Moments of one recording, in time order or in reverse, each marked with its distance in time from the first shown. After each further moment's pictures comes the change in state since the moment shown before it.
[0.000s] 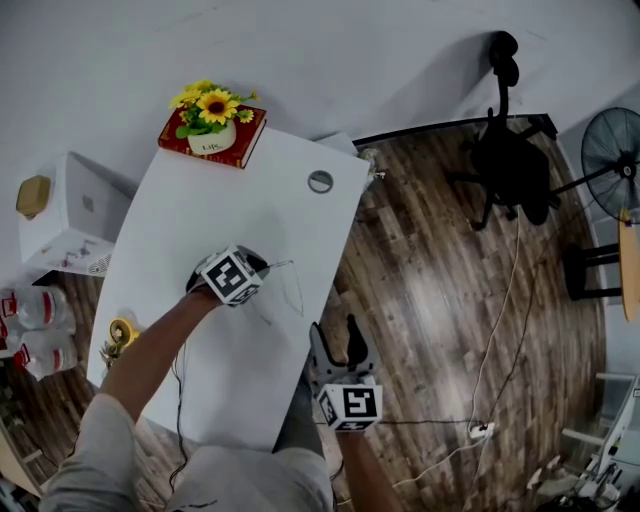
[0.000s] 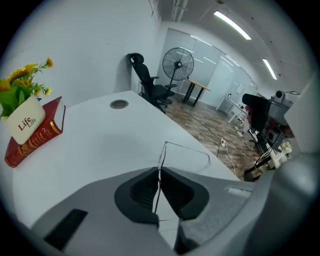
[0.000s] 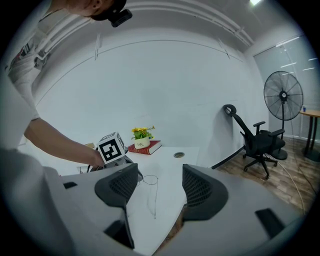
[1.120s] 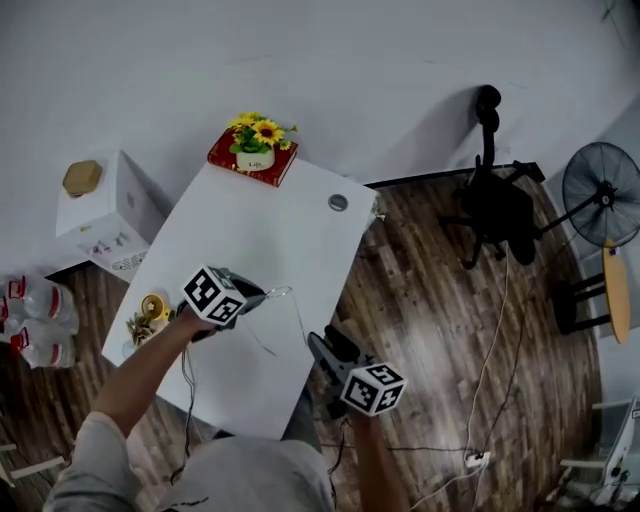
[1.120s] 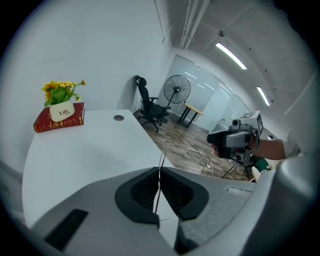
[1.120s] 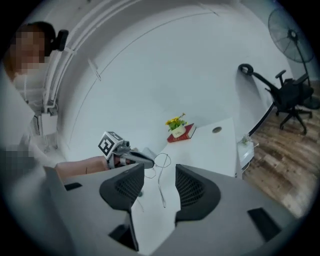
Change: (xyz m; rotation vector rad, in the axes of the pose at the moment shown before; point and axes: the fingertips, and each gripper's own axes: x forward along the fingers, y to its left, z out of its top) left arm -0.186 -0.136 -0.061 -0.160 -0.216 -0.090; right arm -0.110 0.125 0.008 0.330 0.167 0.416
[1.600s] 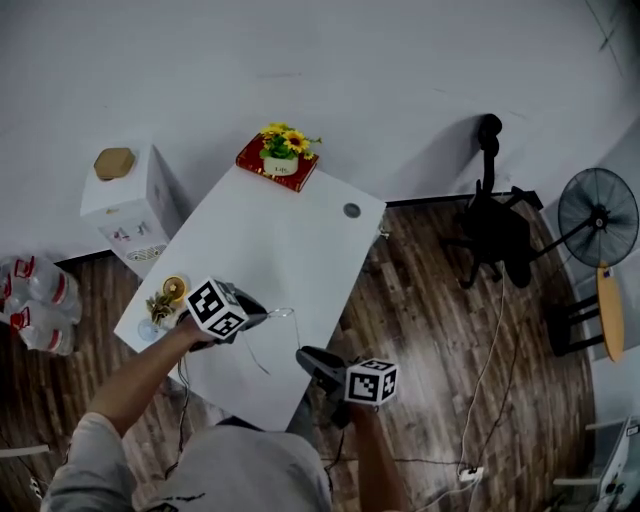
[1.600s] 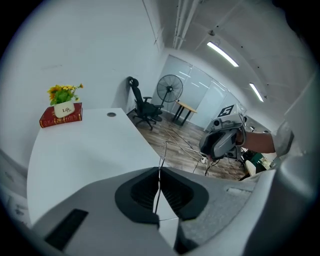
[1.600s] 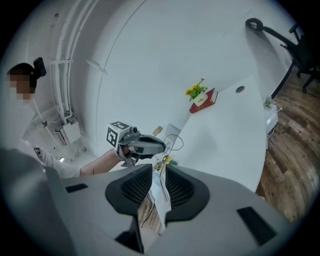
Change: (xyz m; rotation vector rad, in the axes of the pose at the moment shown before) left arm -0.071 -0.086 -0.079 0.048 0.000 -0.027; right arm -0.024 0.110 -0.096 0.149 0.265 0.266
